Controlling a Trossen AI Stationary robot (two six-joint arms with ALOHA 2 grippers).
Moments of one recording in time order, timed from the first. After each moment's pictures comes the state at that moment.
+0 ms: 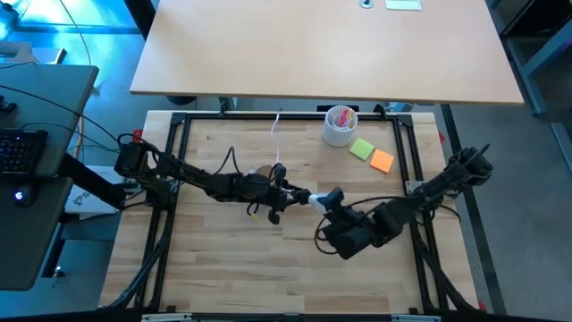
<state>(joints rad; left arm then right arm) -0.10 1.70 0.83 0.51 -0.20 0.54 0.52 1.57 1.21 -0.72 0.84 -0.42</state>
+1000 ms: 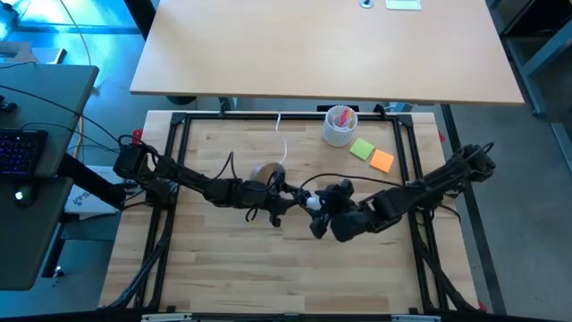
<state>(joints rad) -0.15 1.70 0.84 0.55 -0.33 0.64 0.44 1.52 1.21 -0.50 0.77 0.83</state>
